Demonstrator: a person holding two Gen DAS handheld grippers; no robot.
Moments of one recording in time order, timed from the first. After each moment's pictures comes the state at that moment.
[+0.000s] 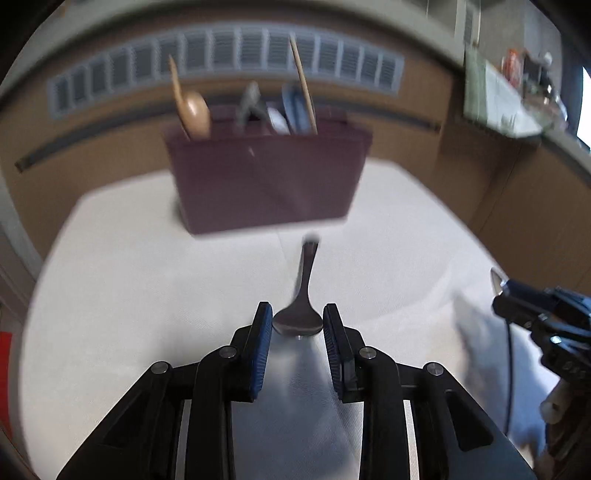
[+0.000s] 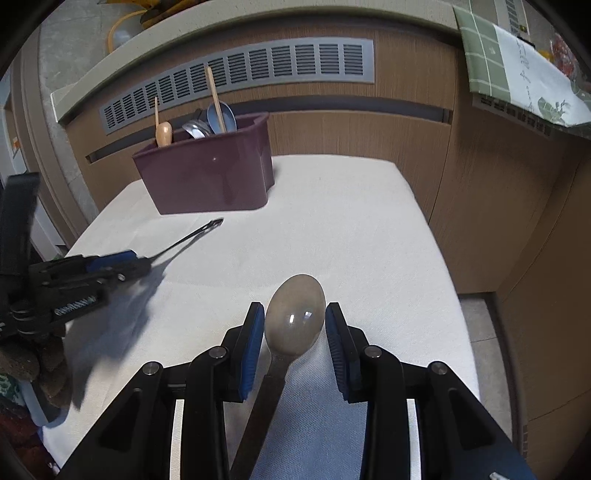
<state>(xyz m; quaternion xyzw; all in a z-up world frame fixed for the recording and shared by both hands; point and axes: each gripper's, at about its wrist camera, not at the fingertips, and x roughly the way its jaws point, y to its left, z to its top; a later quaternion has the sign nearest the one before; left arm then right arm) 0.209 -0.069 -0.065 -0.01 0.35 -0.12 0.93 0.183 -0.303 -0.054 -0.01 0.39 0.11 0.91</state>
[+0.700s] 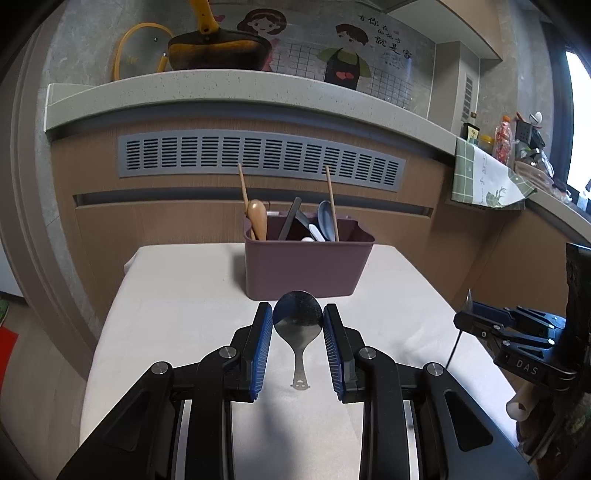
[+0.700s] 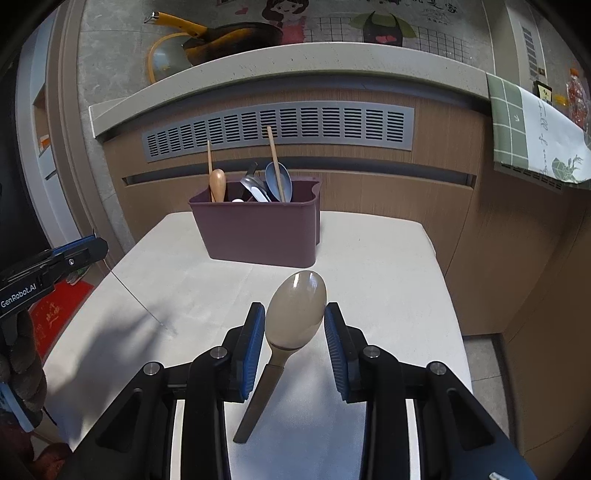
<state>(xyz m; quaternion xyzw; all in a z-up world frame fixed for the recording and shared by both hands) 0.139 -0.011 0.014 -0.05 0.26 -0.10 0.96 0.168 -0.260 0.004 -0.02 0.33 0.15 0.93</state>
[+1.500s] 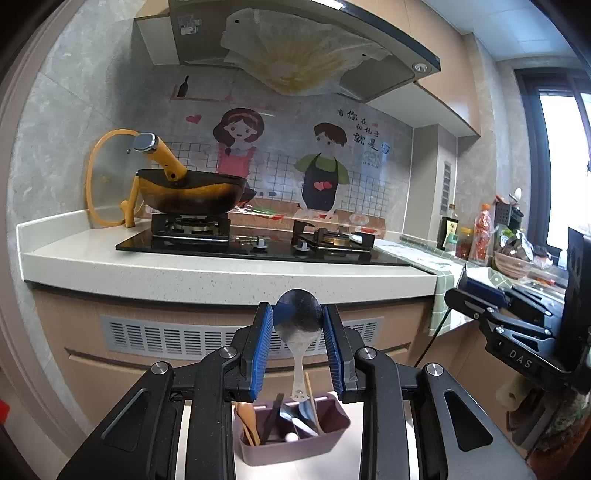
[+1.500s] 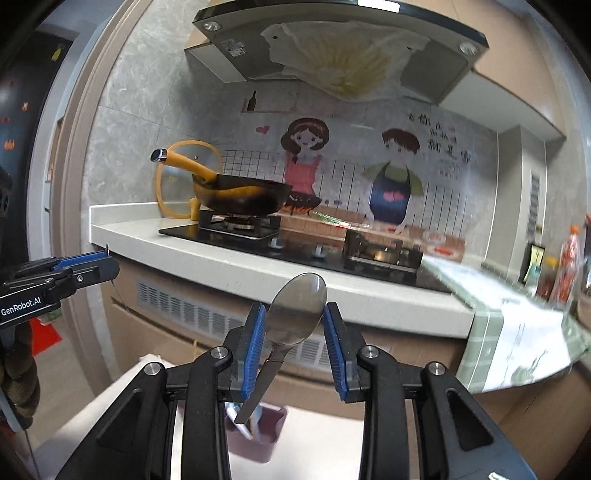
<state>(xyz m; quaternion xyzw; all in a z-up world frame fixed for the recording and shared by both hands) 0.215 0.007 0.225 -0.06 0.10 -0.14 0.98 0.234 -0.221 0.236 -0.11 0.11 0.13 0.98</state>
